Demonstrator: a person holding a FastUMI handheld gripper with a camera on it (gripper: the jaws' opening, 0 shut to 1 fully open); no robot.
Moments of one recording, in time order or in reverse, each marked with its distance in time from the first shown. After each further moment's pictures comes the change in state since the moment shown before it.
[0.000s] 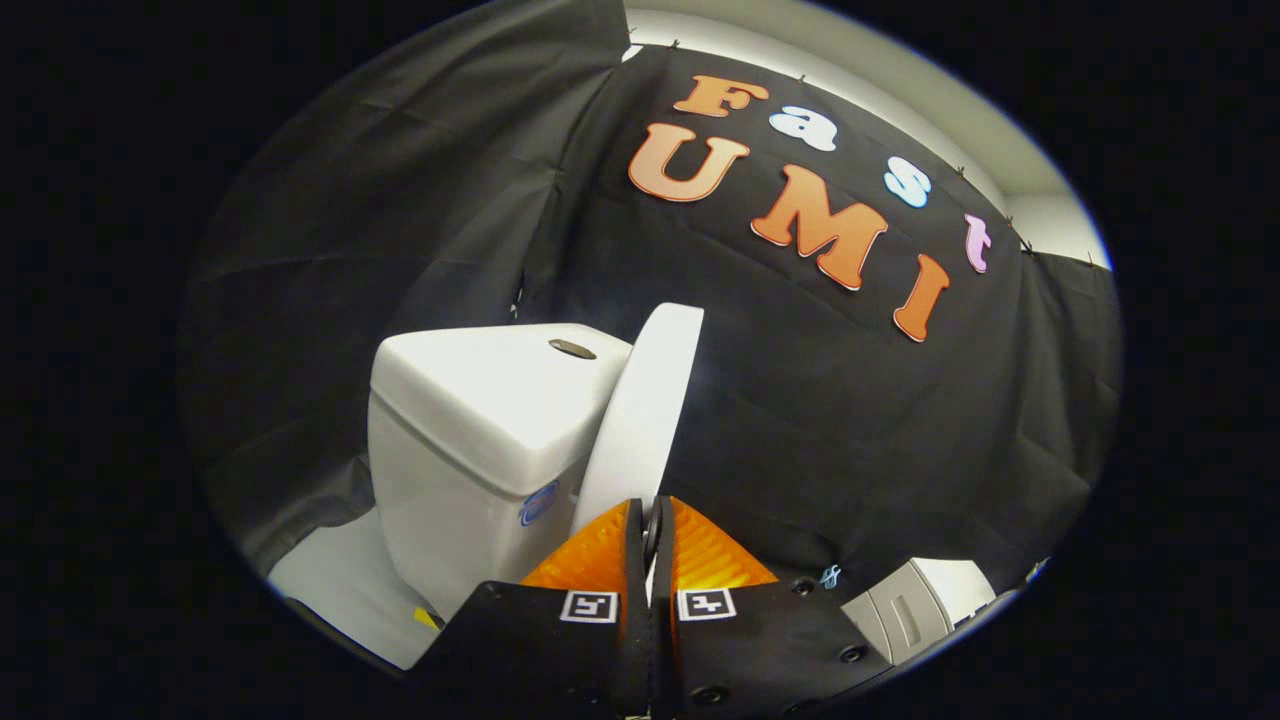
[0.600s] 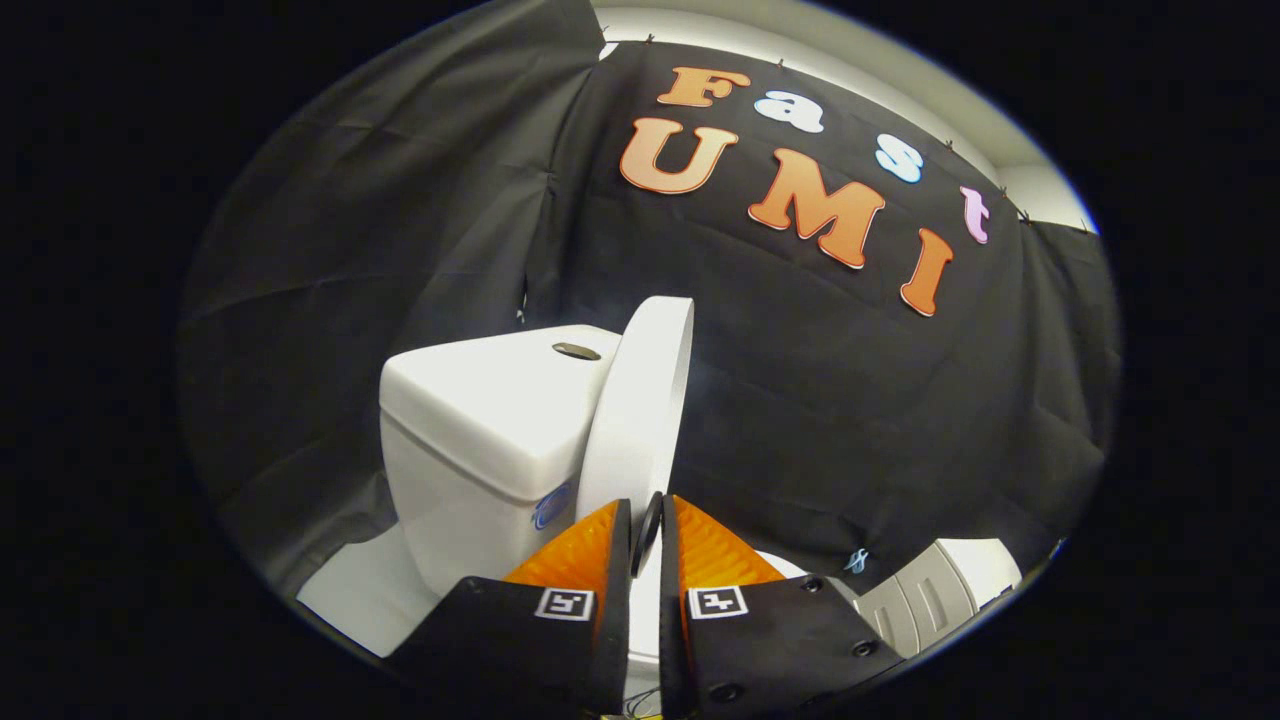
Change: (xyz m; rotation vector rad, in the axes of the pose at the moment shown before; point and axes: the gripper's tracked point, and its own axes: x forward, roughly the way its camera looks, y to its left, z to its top) arm -0.002 -0.001 -0.002 0.109 0.019 0.056
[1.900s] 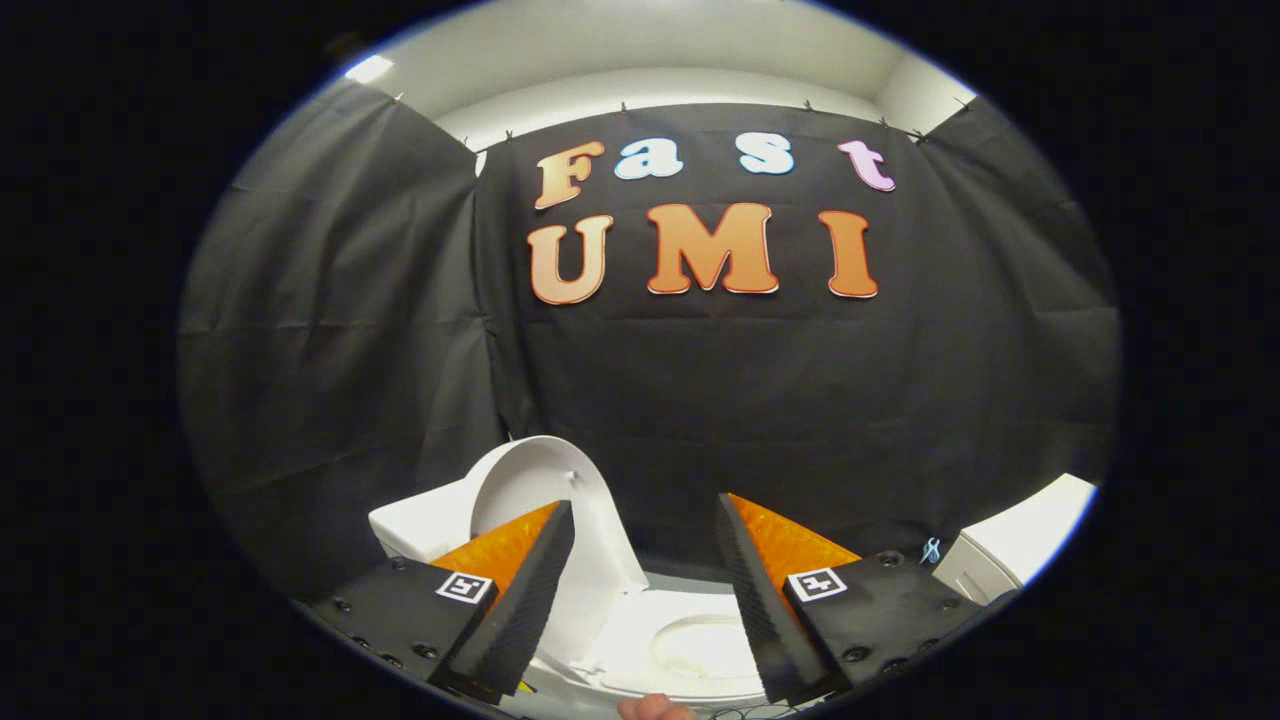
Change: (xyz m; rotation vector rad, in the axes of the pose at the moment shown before) arm -0.065 -0.230 0.051 0.364 -0.265 0.071
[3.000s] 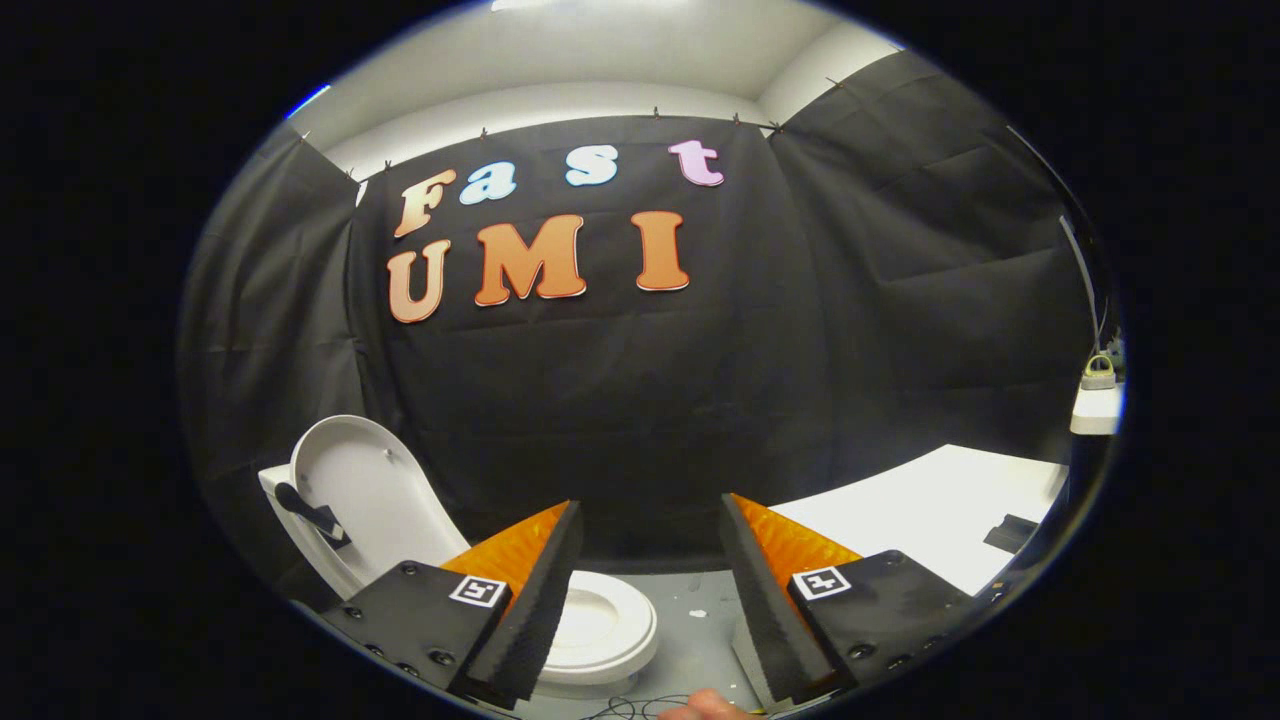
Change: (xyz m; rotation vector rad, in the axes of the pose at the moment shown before) arm -0.142 -0.306 -0.059 0.080 -0.056 -0.296
